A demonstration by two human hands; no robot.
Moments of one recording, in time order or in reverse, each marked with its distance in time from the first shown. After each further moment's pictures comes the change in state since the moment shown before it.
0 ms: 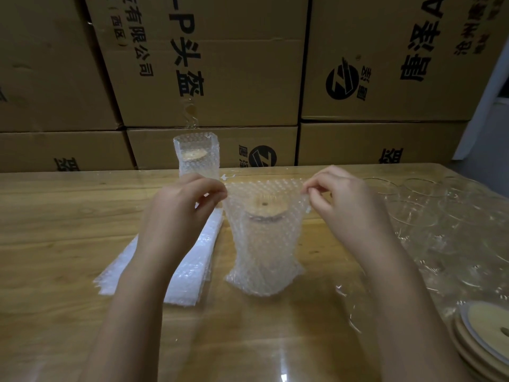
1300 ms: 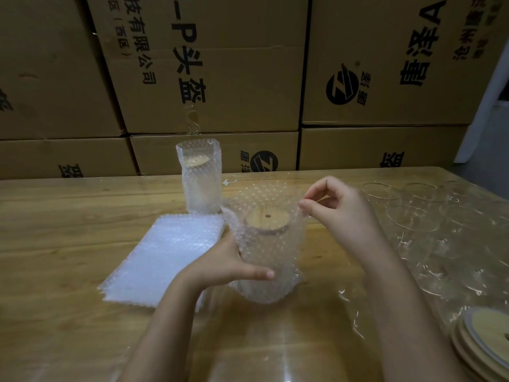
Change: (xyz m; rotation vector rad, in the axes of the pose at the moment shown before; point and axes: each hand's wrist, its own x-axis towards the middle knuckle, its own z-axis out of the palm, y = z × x) left_hand -0.023 -0.023 0.071 -0.634 -0.758 -0.233; right_hand 0.002 0.012 0.016 0.543 -0.042 0.123
